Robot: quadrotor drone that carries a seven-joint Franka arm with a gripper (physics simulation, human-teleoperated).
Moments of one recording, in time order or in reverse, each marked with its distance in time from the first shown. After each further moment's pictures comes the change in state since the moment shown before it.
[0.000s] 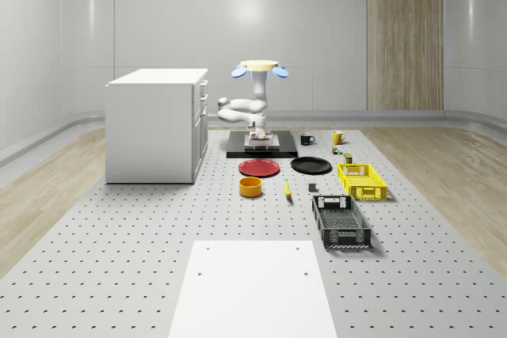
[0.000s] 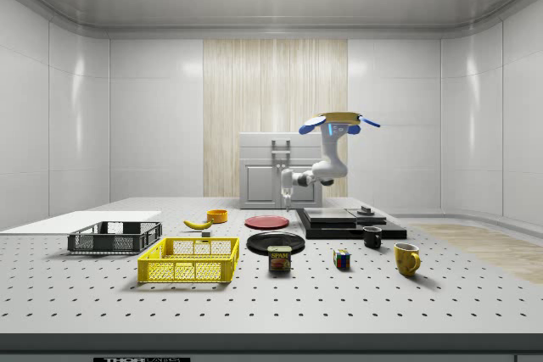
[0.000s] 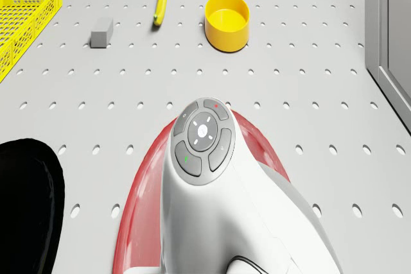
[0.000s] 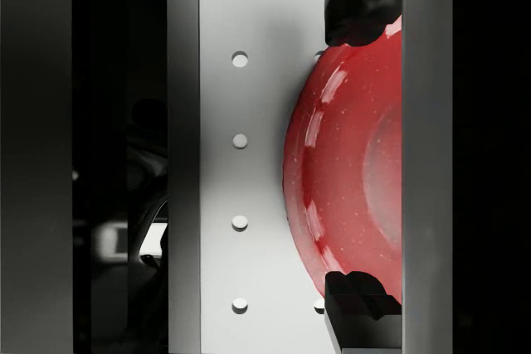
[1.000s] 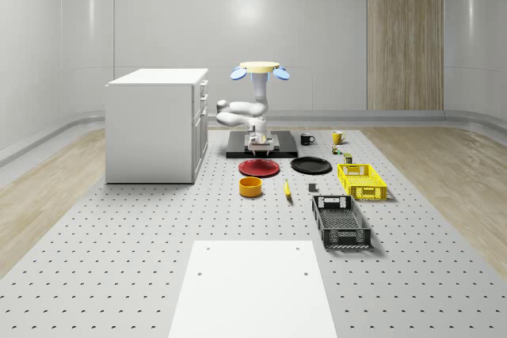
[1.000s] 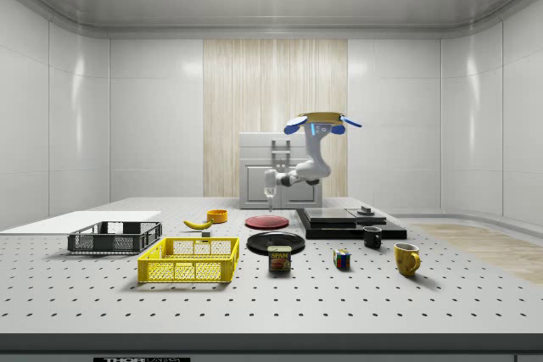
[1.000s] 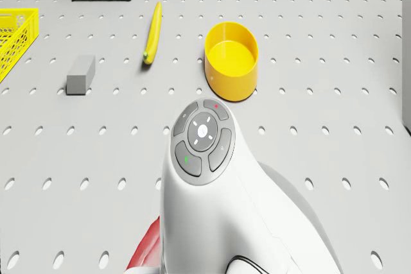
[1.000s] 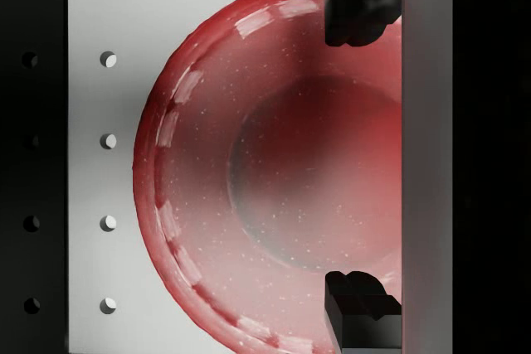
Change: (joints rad) arm -0.004 -0.012 0.002 0.001 0.005 0.011 0.003
